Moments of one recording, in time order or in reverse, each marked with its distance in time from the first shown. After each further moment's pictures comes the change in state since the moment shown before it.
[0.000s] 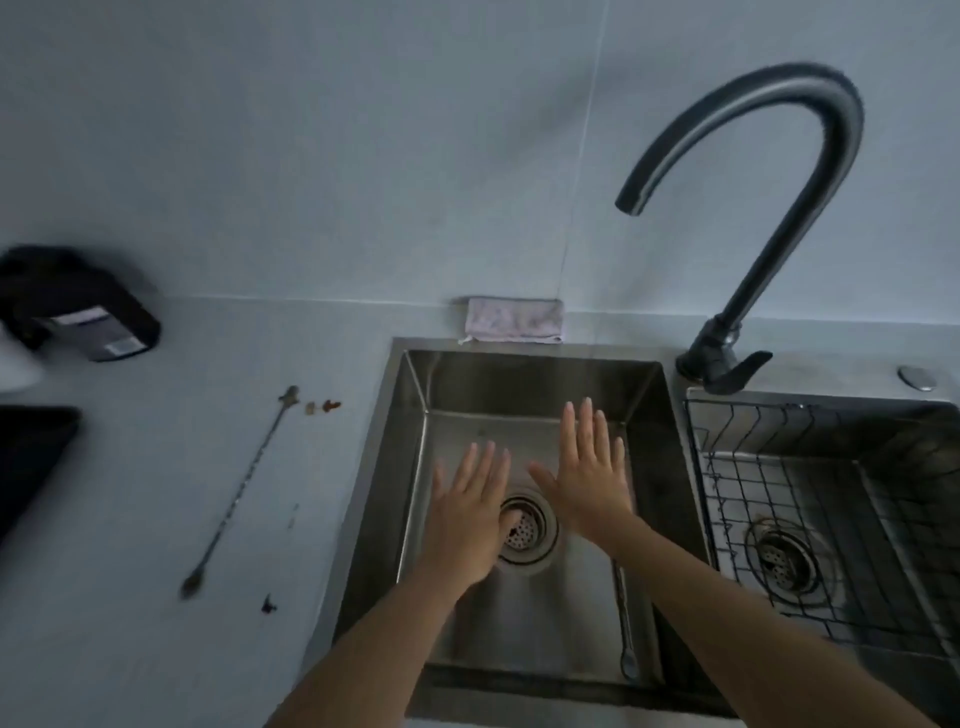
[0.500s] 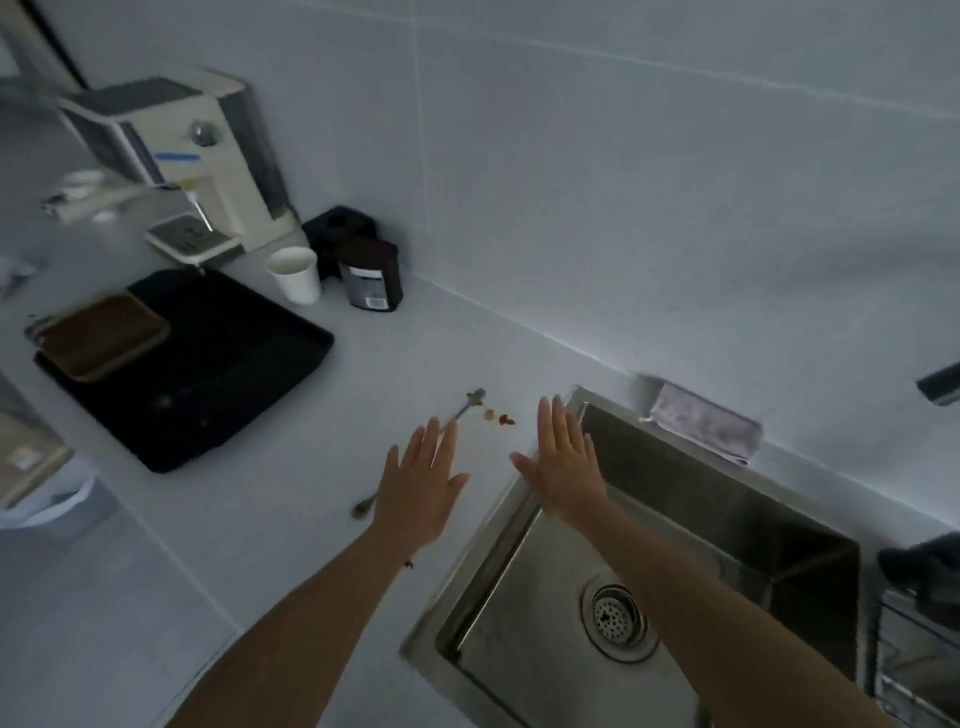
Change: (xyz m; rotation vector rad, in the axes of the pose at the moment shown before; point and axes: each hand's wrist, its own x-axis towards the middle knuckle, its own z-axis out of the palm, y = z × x) left_hand -0.085 -0.156 -0.050 -0.160 0.216 -0.574; right_hand 0.040 -0.183 -0.007 -0.173 -0.067 -0.601
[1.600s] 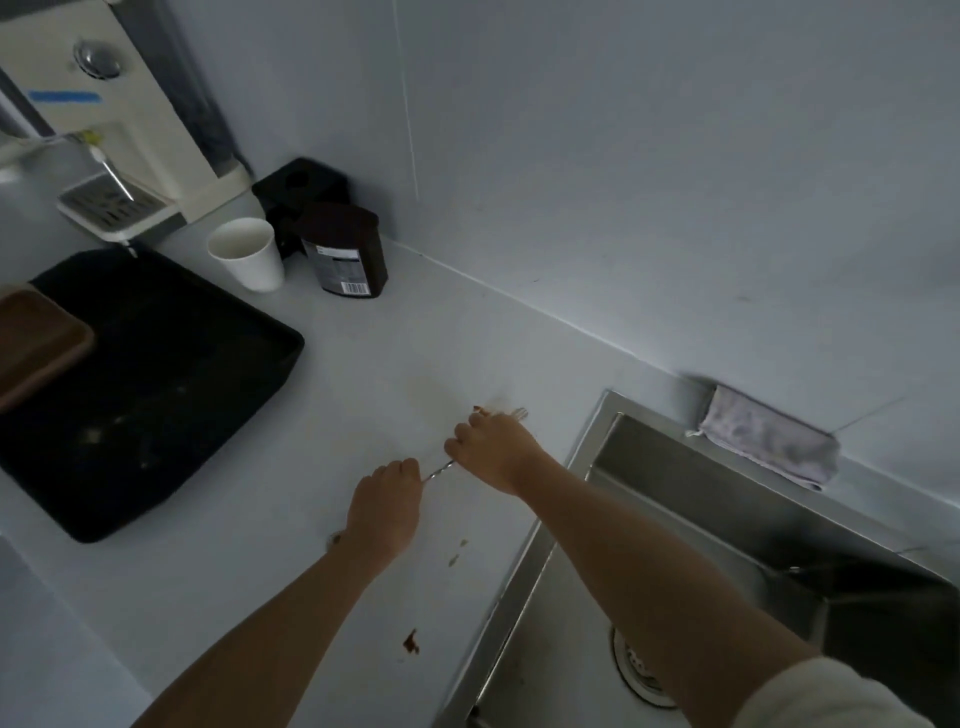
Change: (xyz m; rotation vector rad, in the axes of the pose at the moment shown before) left_hand 0.083 -0.061 0.032 0.157 -0.124 -0.023; right_hand 0.143 -0.045 0.027 -0.622 -0.093 -0.567
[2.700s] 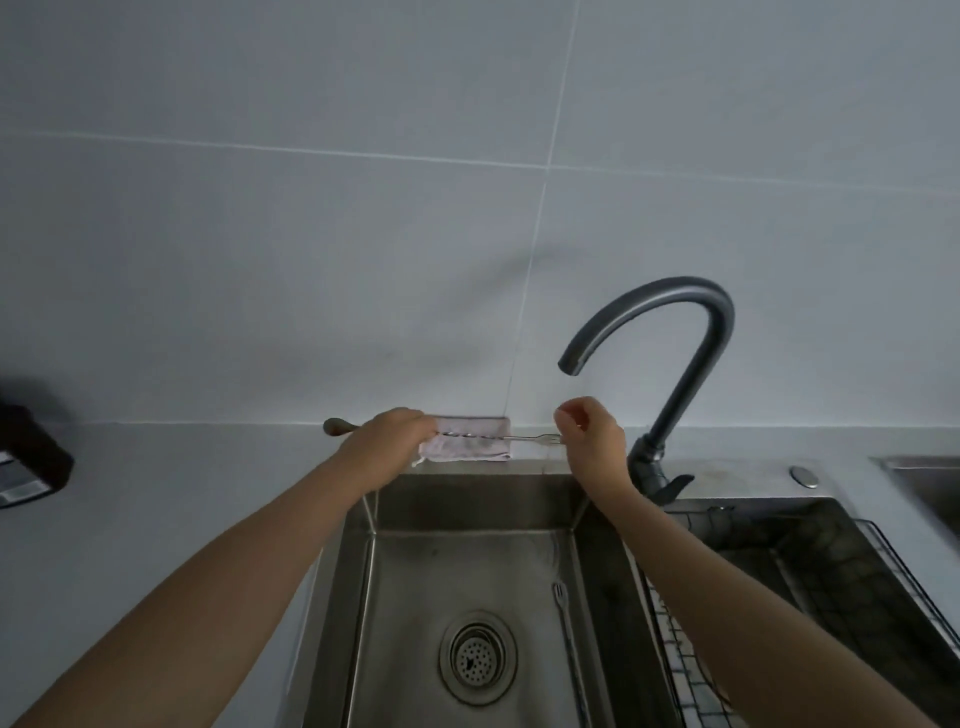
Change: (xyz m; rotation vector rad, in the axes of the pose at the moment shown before) left_hand 0.032 0.244 -0.149 -0.122 0.034 0.845; right_hand -0.340 0.092 -0.013 1.157 0.908 1.485
